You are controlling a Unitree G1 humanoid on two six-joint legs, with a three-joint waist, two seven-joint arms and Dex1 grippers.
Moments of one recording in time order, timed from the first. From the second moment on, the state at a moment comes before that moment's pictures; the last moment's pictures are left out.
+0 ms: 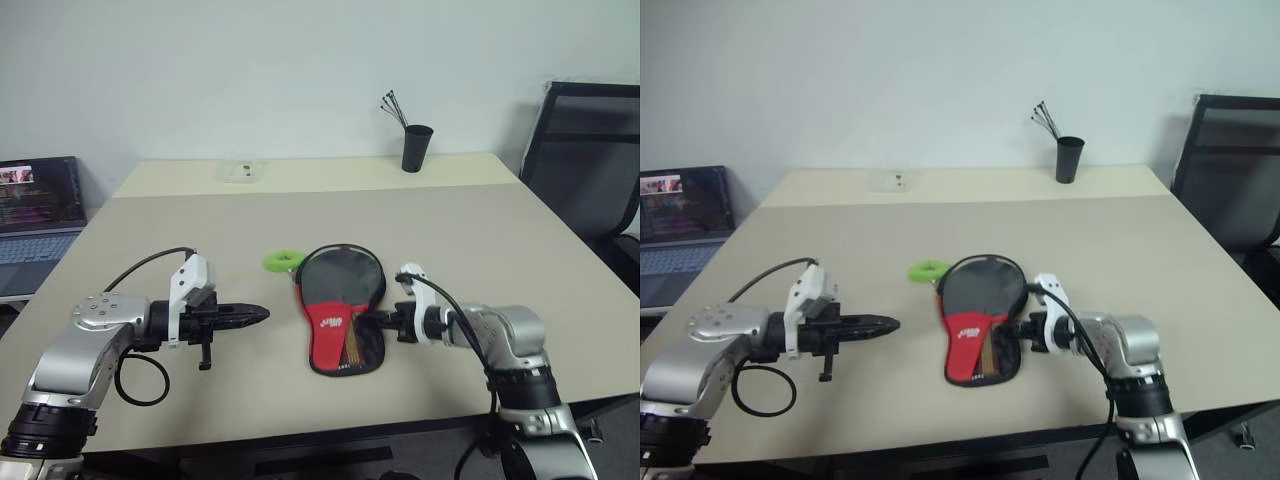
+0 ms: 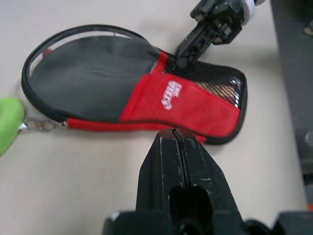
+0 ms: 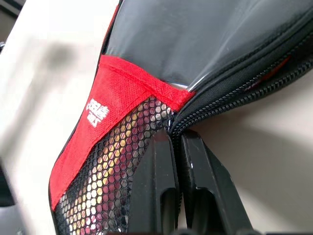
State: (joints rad) left arm -0.30 0.87 0.11 -0.08 -0.49 0.42 -1.28; right arm -0.54 -0.20 -0.06 -0.14 0.46 1.37 0.52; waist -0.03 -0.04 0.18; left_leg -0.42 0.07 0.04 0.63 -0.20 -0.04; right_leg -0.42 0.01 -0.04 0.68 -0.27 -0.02
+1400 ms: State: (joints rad) left arm -0.34 0.86 0.09 -0.07 -0.49 0.50 -1.16; right arm -0.37 -0.20 -0.19 -0.49 0.57 1.60 0.37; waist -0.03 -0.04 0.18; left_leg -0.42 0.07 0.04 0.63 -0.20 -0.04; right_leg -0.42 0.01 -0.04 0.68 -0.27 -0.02
